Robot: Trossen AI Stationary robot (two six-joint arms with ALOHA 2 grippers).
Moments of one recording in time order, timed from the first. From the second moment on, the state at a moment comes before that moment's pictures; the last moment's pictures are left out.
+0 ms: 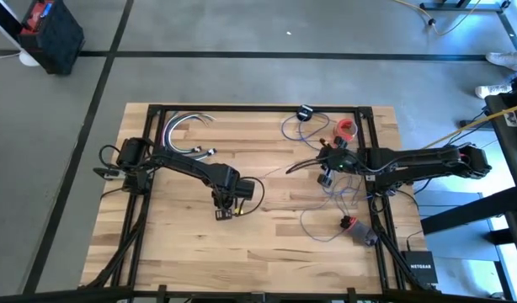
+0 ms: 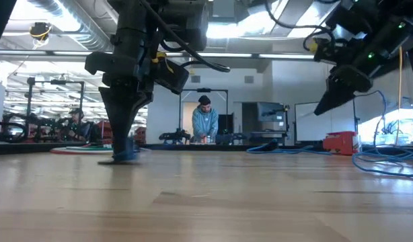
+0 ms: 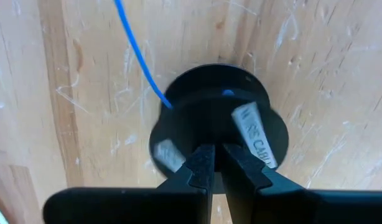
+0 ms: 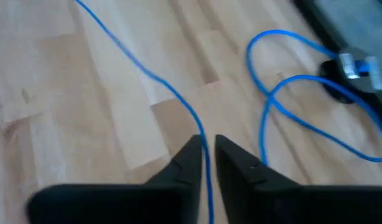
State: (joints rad) left arm -0.13 1.89 1.33 -1.06 -0.03 -0.28; right arm -0.09 0.92 0.48 -0.43 0.37 0.12
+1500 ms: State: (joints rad) left arm -0.13 1.89 1.33 -1.00 -0.03 -0.24; right arm -0.09 1.92 0.91 0.31 -0.09 -0.21
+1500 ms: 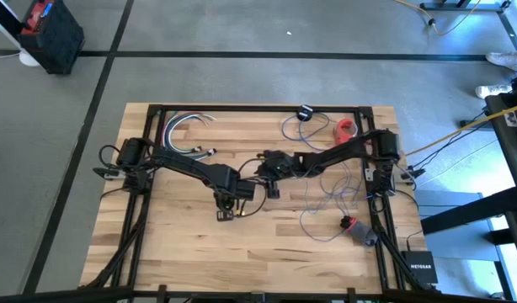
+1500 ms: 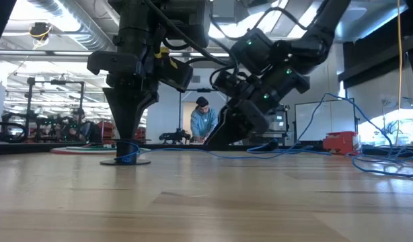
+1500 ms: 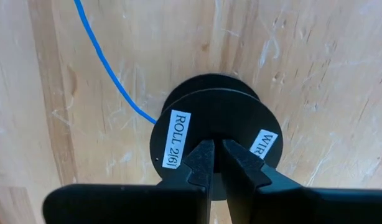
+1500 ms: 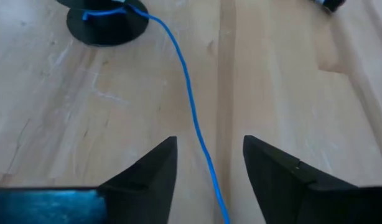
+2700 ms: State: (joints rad) left arm -0.13 1.88 1.34 -0.97 -0.05 -0.25; right arm -0.09 1.51 0.63 -0.05 0.09 -0.19
